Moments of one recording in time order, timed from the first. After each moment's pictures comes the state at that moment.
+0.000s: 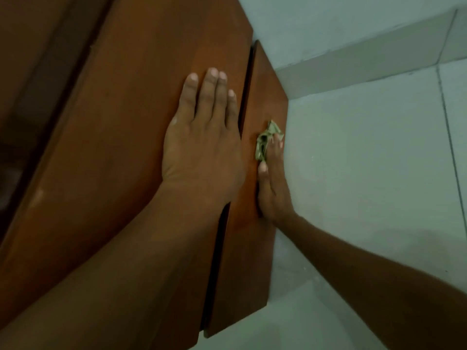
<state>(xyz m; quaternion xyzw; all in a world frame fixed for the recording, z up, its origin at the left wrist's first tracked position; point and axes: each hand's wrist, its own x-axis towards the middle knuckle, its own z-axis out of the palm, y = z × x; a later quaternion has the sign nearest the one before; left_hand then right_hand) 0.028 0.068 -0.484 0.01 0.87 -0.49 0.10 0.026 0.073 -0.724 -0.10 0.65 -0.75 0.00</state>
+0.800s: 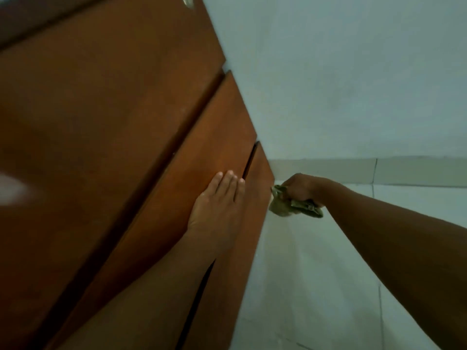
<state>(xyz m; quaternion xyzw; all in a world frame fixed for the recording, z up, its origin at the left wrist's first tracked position) 0.029 0.072 -0.481 0.00 0.93 -0.33 0.14 -0.142 0.209 -0.587 -0.15 0.82 -0.39 0.39</state>
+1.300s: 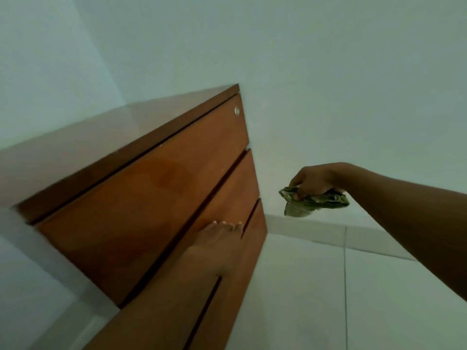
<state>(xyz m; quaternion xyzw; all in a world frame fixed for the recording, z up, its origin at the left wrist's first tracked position) 0.088 0.103 -0.385 -0.05 0.98 -0.11 0.16 -0.110 0.287 -0.340 -0.29 0.90 -0.17 0.27</state>
